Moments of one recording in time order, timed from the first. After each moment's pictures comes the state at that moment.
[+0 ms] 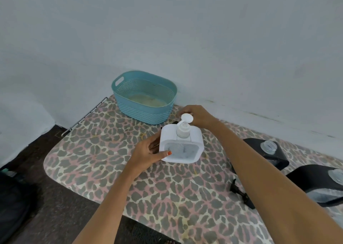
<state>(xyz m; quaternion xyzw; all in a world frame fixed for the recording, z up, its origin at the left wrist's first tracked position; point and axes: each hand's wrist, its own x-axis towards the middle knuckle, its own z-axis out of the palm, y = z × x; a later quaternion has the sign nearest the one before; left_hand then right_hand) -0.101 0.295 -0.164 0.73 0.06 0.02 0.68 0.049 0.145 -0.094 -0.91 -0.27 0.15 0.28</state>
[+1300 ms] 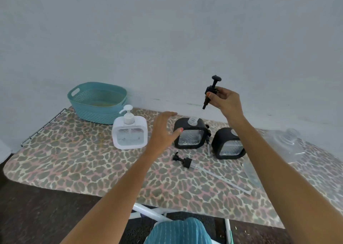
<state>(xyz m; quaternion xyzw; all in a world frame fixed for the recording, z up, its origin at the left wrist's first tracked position) -0.110 0.116 -0.094 0.83 -0.14 0.21 0.50 -0.061 -0.073 -0.004 -0.74 -0.05 -0.11 0.66</state>
